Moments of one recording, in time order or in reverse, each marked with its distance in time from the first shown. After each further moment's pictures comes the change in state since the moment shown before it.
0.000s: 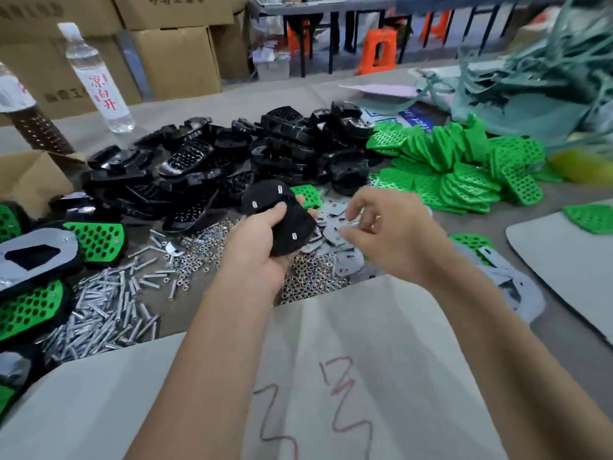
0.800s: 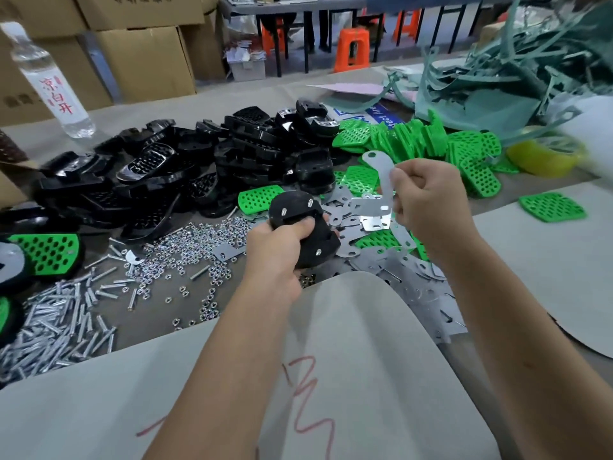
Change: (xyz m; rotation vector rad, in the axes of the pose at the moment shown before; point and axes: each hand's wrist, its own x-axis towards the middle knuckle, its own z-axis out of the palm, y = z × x) left_hand -0.013 -0.047 0.040 0.158 -0.078 0.015; right_hand 0.003 0.056 -0.044 0.410 0.349 0.248
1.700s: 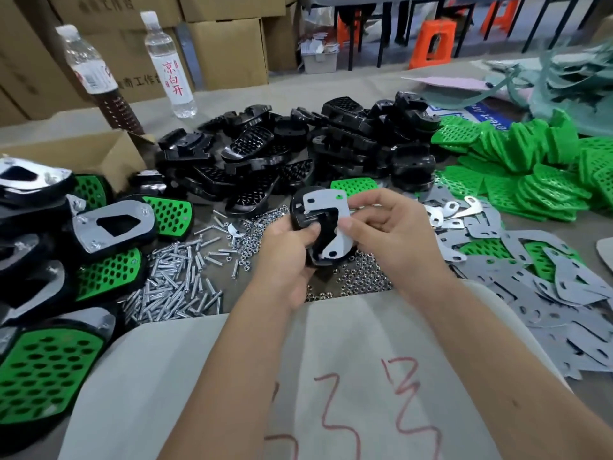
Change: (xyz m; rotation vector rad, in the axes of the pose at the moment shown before) left_hand 0.000 0.029 -0.106 0.019 0.019 0.155; right_hand -0.057 -0.023 0.141 0.455 -0.413 -0.028
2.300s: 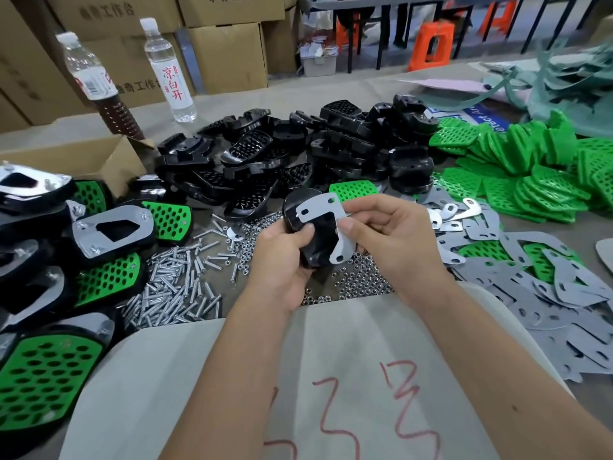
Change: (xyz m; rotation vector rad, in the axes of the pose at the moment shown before) left_hand -0.001 0.003 0.000 -0.089 0.020 0.001; right_hand 0.000 0.000 0.000 -0.029 0.016 -0.031
